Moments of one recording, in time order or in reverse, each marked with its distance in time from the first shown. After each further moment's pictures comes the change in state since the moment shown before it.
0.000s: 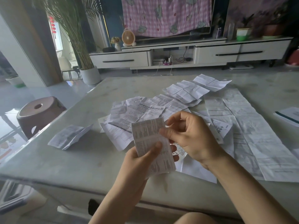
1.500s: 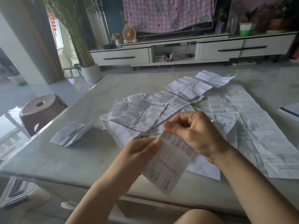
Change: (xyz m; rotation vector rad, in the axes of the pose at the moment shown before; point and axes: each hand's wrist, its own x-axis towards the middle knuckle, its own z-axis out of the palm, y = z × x) left_hand 0.005 0.012 -0.025 0.364 -0.226 -0.007; right_hand 0.004 0.002 -0.006 -0.130 -0.044 -0.057
